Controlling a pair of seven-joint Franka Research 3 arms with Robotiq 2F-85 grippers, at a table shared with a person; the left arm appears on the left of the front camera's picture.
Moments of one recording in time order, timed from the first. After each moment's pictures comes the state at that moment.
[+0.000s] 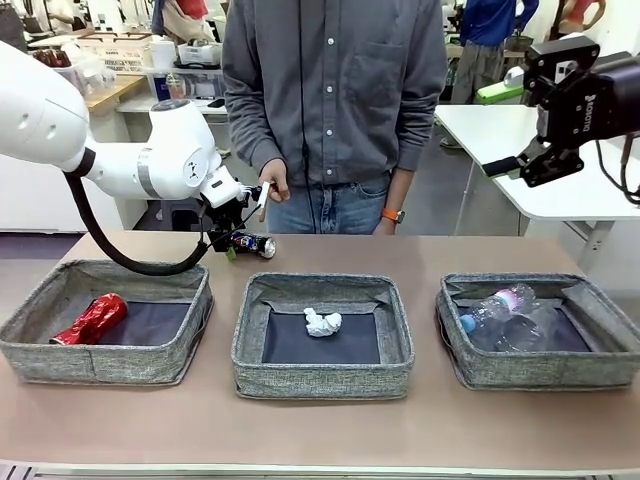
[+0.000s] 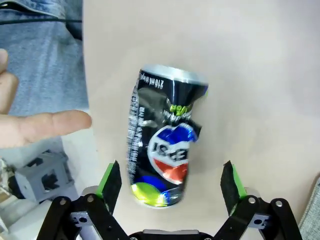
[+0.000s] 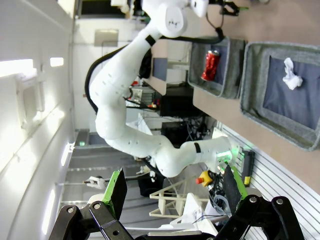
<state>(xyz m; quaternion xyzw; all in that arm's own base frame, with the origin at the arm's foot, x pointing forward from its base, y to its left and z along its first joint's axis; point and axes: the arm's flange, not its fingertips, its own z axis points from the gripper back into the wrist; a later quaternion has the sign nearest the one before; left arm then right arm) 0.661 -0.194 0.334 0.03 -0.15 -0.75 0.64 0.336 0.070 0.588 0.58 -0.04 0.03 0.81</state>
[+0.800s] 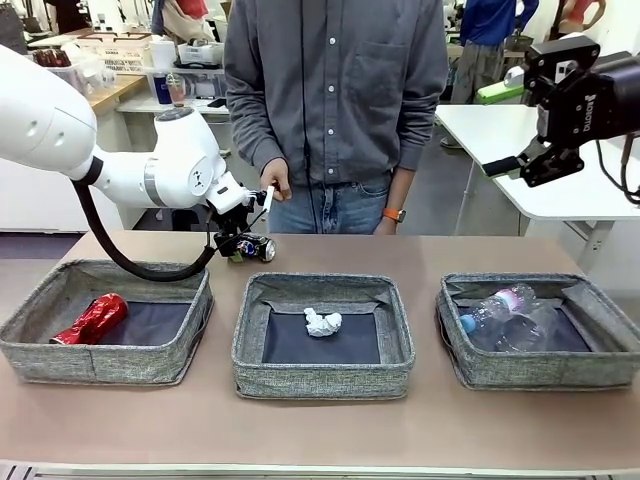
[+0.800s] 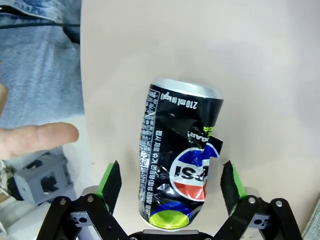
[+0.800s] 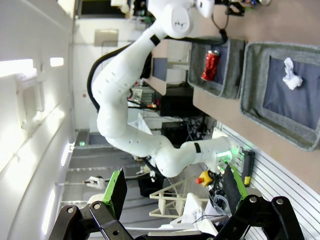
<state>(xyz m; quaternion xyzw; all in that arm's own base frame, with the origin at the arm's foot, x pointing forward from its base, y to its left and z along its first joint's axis) 0.661 -0.202 0.319 0.02 -0.16 -0.75 0.65 0.336 0.070 0.588 0.58 -0.04 0.03 0.81</state>
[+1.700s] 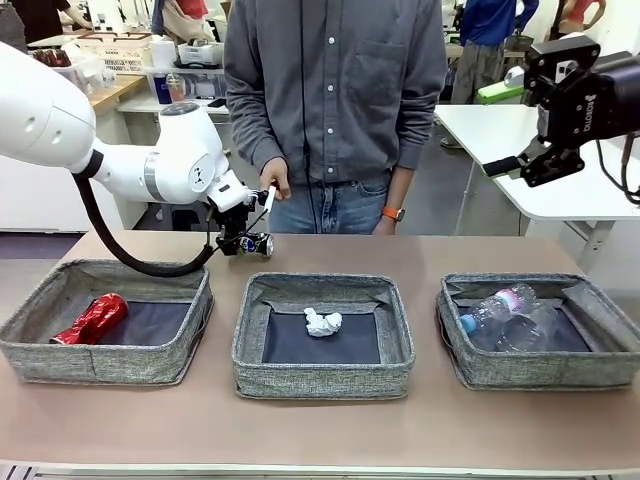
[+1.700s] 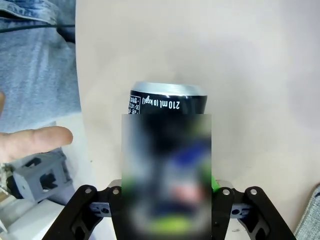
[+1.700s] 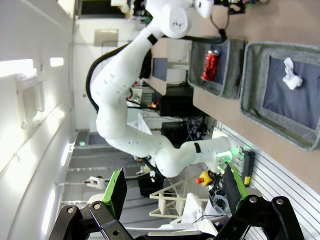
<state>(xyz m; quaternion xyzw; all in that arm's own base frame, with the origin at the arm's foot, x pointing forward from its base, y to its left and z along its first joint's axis) 0.658 -0.205 0.326 0.03 -0.14 -0.75 0.65 0.336 0.070 0.588 0.58 -0.04 0.03 0.81</state>
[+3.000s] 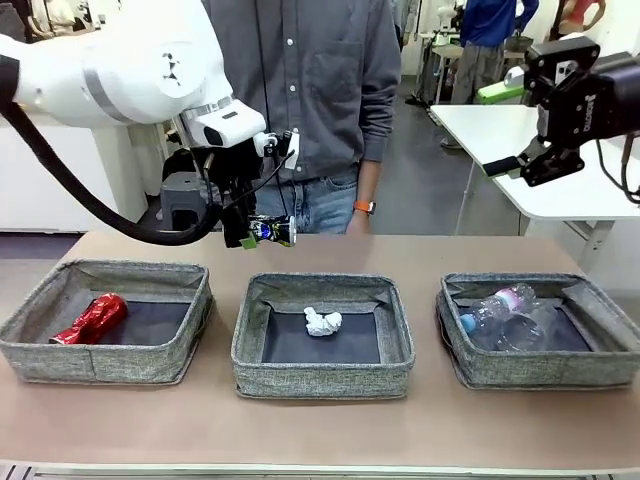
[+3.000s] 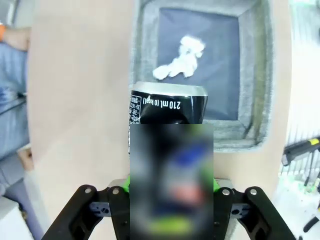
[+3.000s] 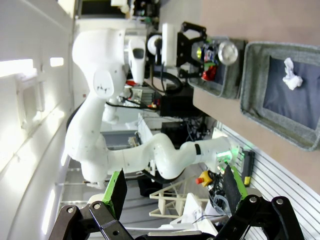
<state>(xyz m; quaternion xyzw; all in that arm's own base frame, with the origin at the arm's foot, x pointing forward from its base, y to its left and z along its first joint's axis) 0.453 -0.273 0.500 -0.07 -0.09 -0.71 0.69 0.336 0.070 0.588 0.58 -0.04 0.03 0.81</state>
